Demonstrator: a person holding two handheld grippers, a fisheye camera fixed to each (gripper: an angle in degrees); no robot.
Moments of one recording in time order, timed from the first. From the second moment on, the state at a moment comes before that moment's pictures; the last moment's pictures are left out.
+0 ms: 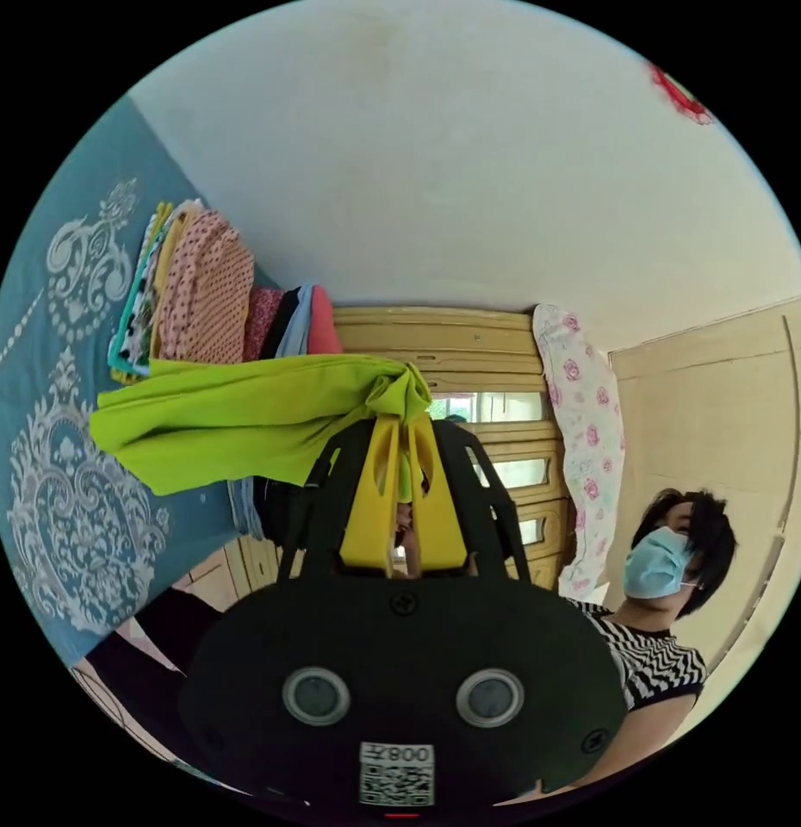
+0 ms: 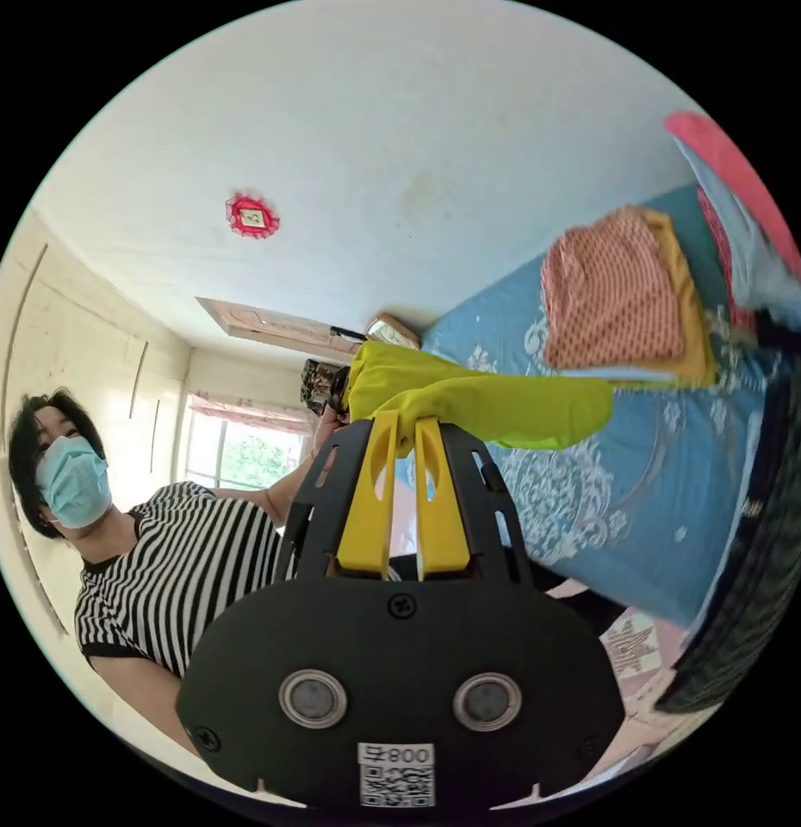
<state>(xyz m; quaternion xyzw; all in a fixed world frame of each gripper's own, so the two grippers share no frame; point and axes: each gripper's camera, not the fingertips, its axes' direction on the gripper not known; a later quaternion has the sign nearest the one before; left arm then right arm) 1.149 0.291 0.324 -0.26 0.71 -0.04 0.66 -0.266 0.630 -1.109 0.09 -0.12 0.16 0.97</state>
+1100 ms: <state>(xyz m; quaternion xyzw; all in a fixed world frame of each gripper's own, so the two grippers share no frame) 1.363 0.351 0.713 -0.34 0.49 -0.12 0.79 -0.075 0.413 -1.167 -0.13 0.01 0.28 0.95</state>
